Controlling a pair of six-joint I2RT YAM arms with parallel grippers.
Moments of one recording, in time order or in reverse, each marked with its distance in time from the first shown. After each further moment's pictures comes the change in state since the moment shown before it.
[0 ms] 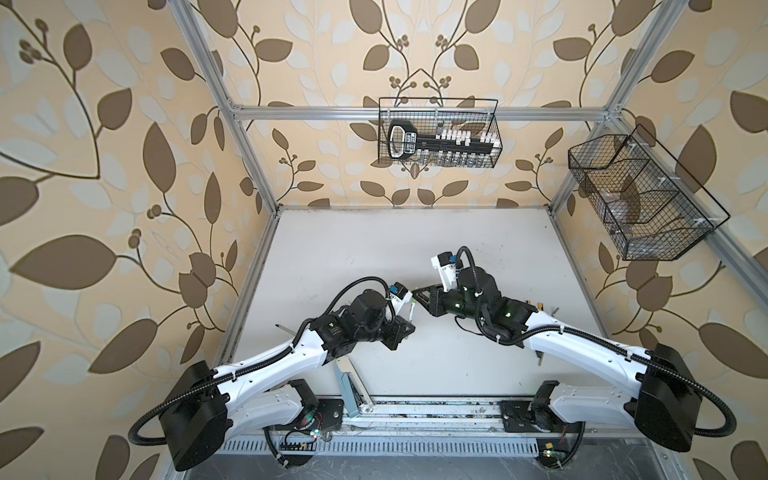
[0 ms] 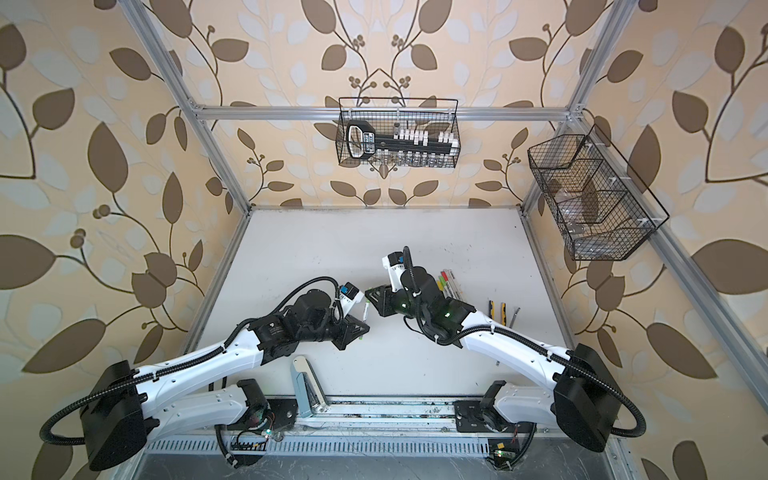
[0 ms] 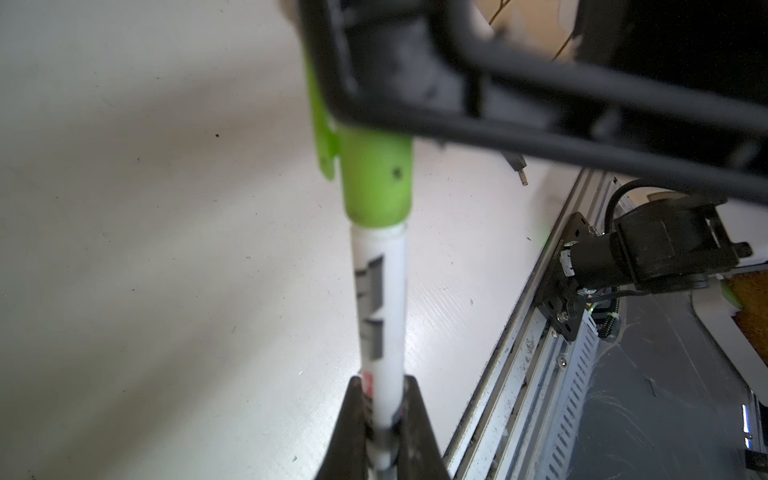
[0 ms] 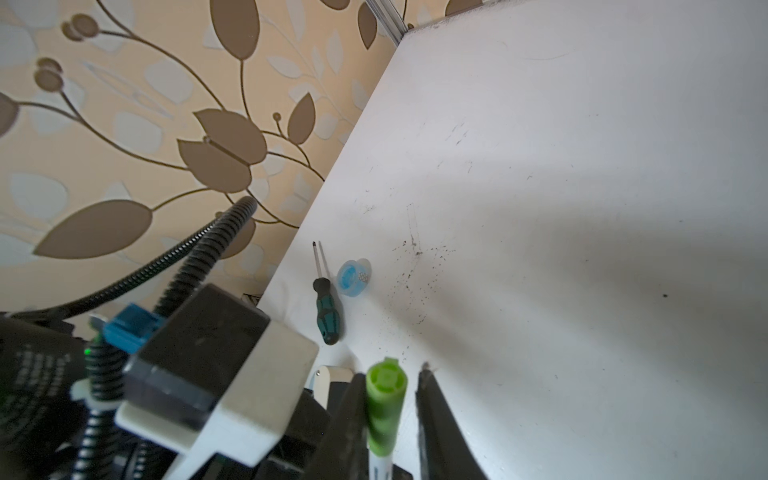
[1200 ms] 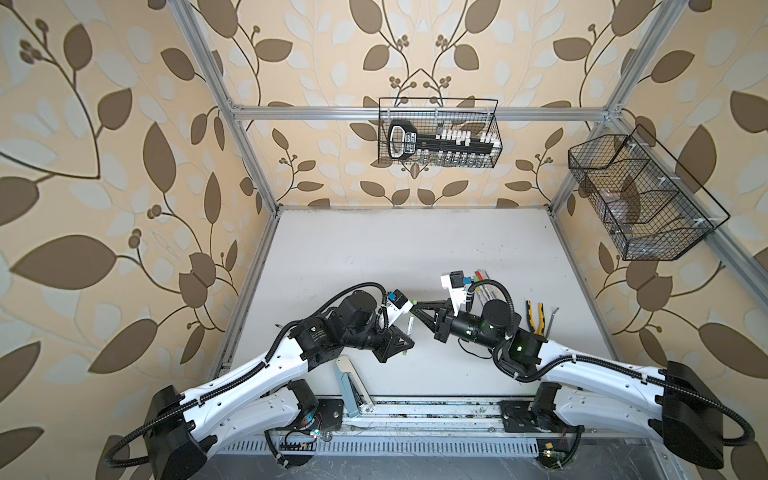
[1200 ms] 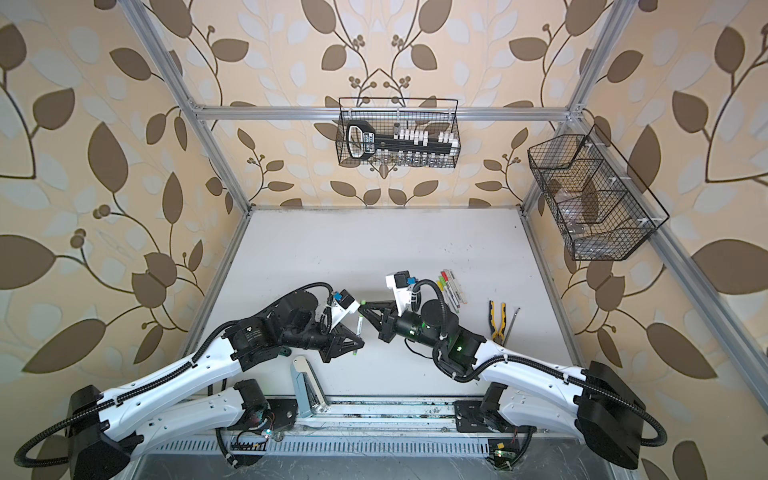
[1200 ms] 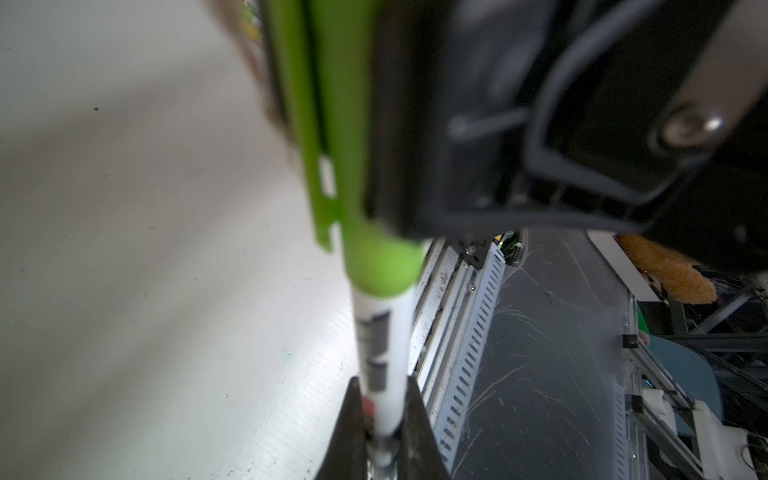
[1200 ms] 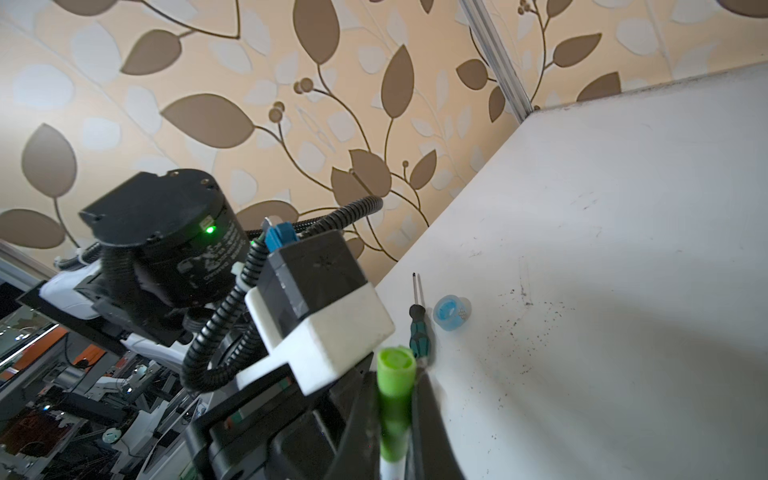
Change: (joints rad) left arm -0.011 -0.159 0.106 -0.259 0.206 0.046; right arm 0.151 -0.184 -0.315 0.521 -0.020 0.004
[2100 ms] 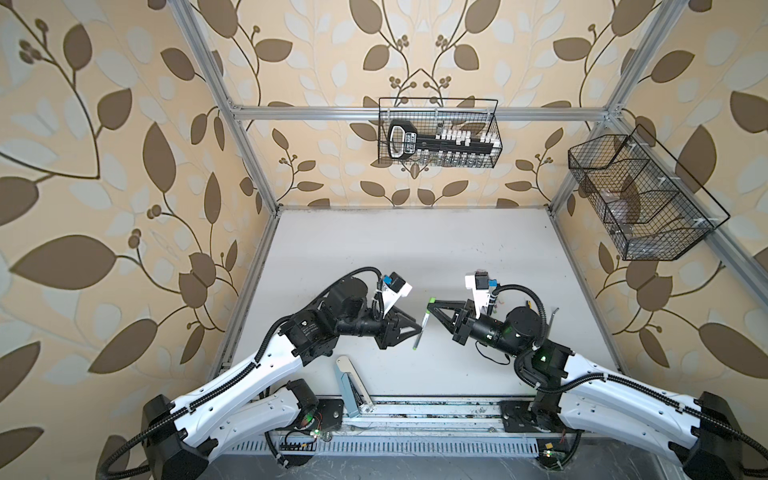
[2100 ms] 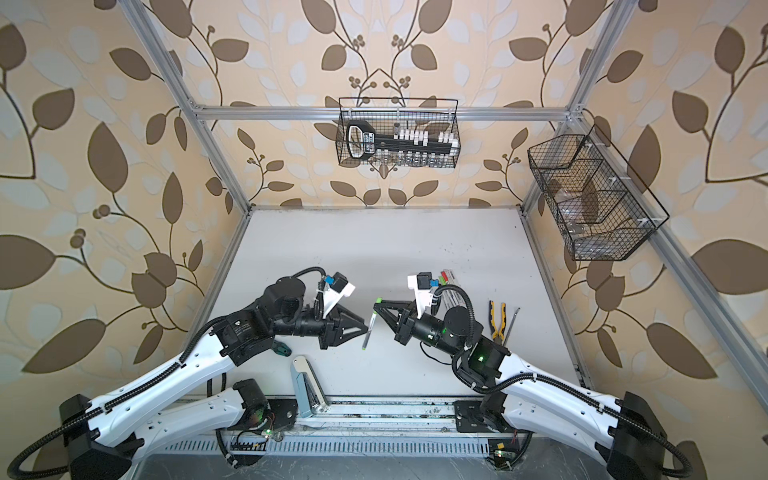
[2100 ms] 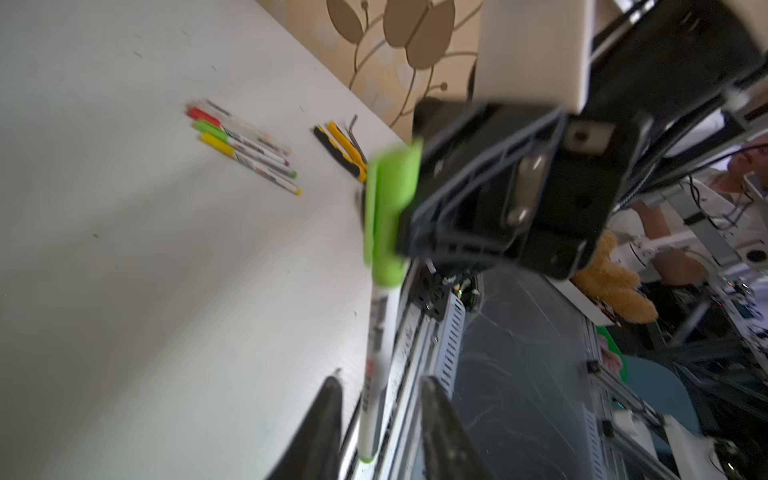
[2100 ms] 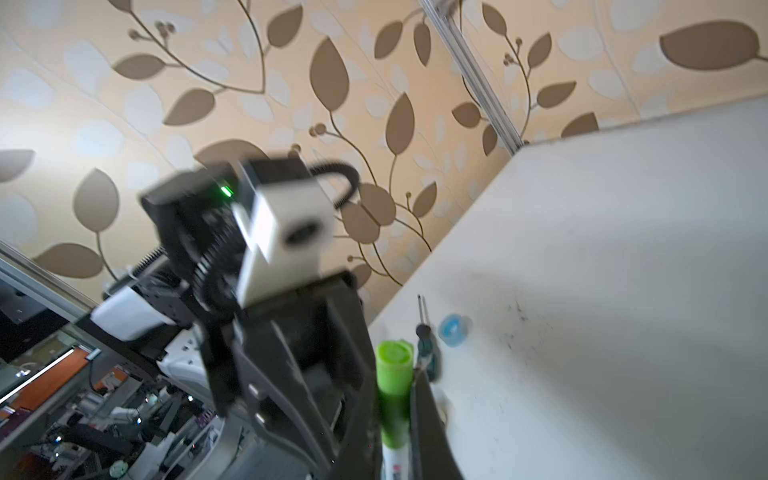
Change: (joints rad) left arm 0.076 -0.035 0.081 0.151 0.061 -0.015; right arm -0.062 -0.225 -0.055 -0.197 0.024 0.030
